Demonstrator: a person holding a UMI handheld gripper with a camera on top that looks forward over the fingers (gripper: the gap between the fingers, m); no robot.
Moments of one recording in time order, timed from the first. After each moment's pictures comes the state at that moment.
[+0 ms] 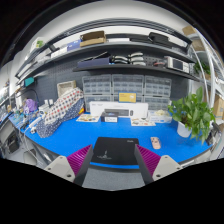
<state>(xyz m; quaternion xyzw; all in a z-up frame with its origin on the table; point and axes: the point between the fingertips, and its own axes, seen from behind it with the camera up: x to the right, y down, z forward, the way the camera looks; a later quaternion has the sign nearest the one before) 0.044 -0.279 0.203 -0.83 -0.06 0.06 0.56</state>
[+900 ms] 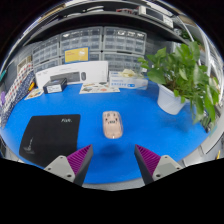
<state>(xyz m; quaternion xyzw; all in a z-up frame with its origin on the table) 0.261 -0.119 -0.004 -0.90 0.03 -0.03 0.42</state>
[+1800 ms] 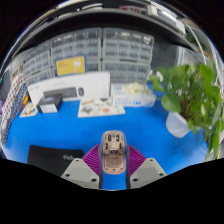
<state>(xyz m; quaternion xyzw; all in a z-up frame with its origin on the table) 0.246 -0.005 0.044 -0.90 0.04 -0.03 0.42</state>
